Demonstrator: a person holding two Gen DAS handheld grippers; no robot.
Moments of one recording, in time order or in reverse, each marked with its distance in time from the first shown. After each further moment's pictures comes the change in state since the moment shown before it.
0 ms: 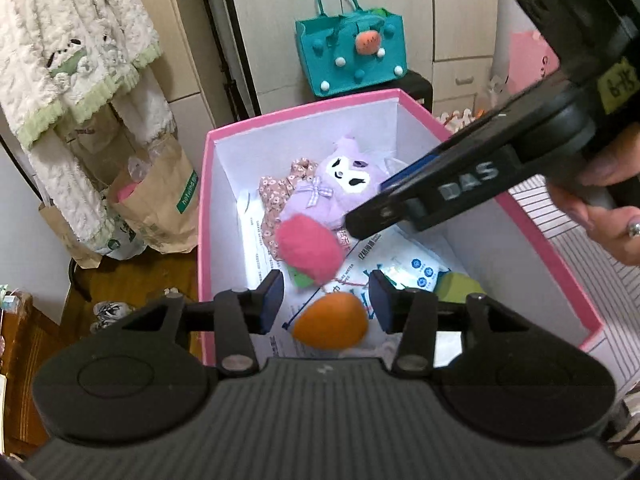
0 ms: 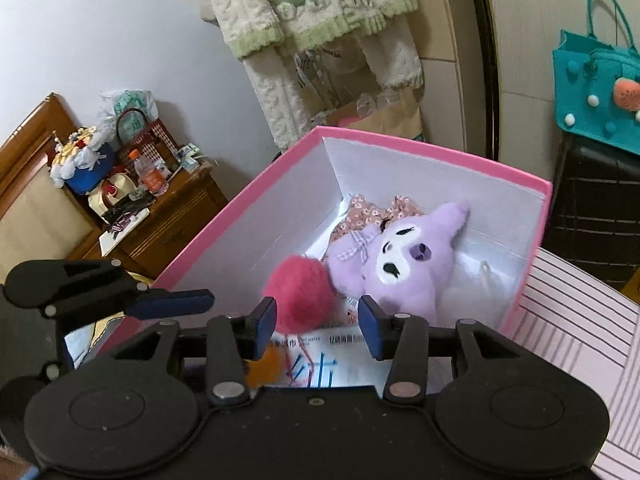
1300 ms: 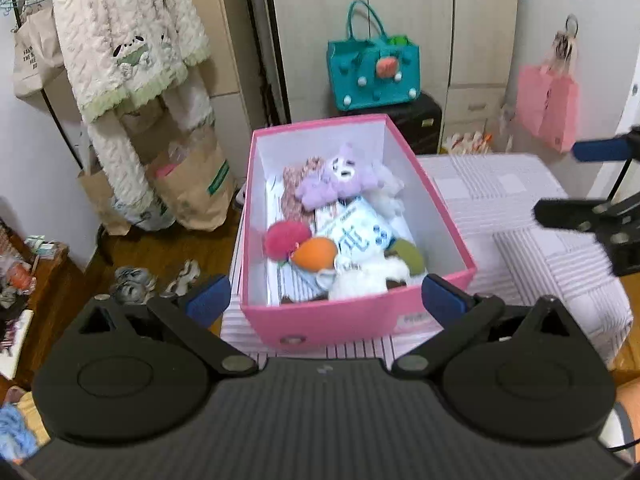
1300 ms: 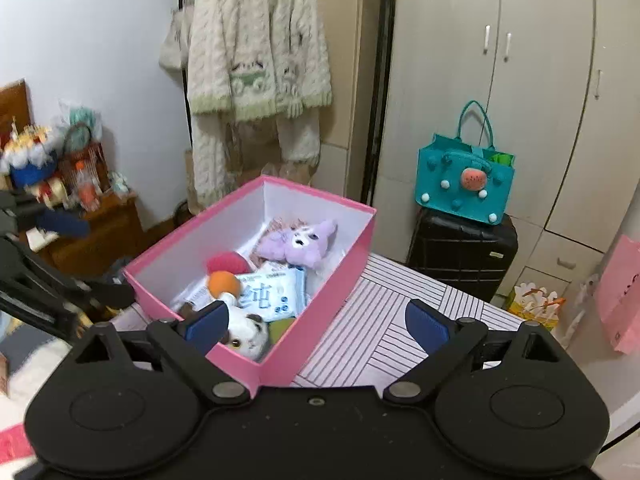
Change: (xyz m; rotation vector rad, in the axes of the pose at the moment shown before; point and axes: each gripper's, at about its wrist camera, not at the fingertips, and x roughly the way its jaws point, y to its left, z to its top) left arm -0.134 -0.031 -0.030 -0.122 -0.022 0.065; right arm -0.185 0.092 -0.109 -0.111 -0.241 -0.416
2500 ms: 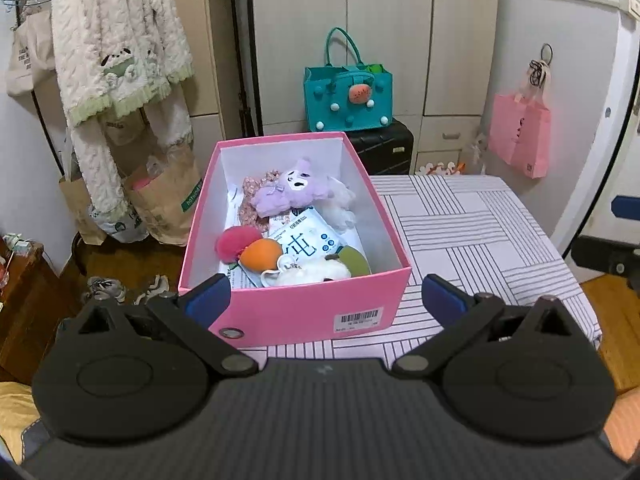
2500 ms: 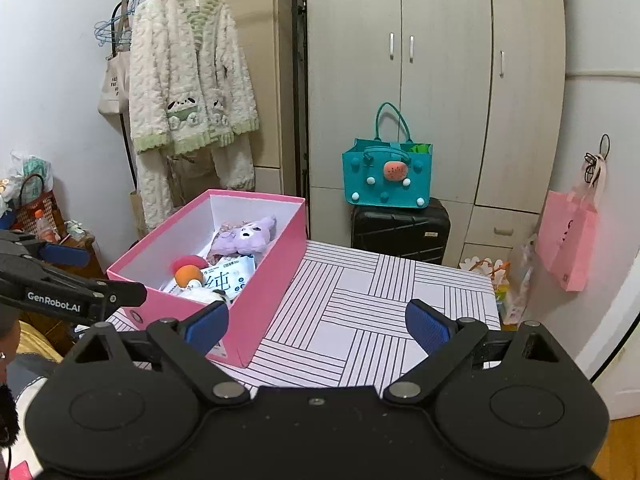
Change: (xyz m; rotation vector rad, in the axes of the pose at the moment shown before) left arm -0.020 -0.041 -0.032 -0.043 -0.107 -0.062; right arm -0.071 0.005 -0.067 0.158 -0.087 -0.191
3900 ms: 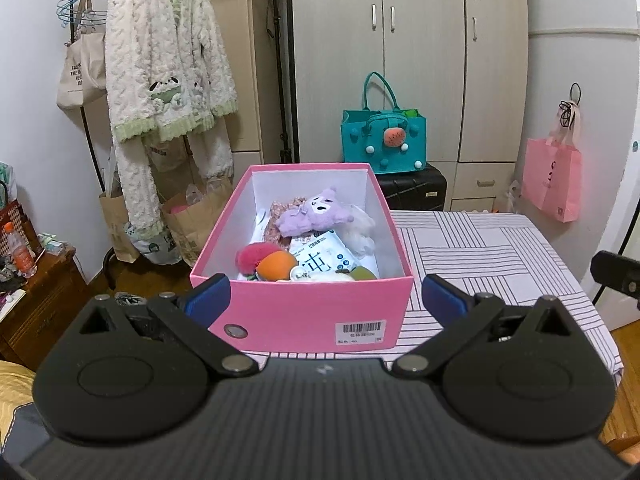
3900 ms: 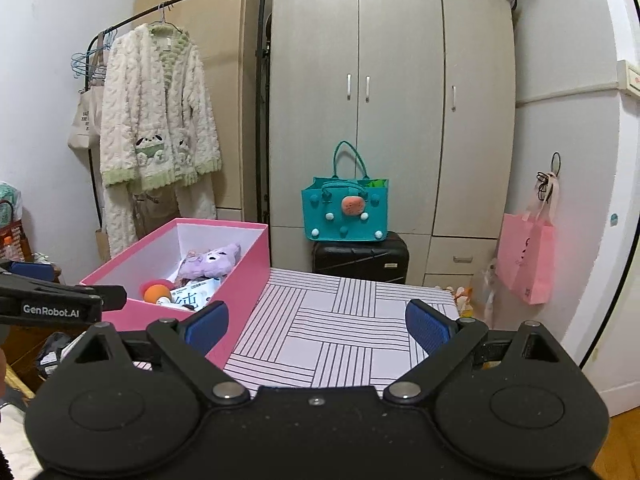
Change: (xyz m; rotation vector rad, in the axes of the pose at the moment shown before) left arm -0.014 -0.030 -0.038 -0.064 -0.168 0.137; right arm -0.022 0.010 -0.045 0.031 -0.160 -0.138
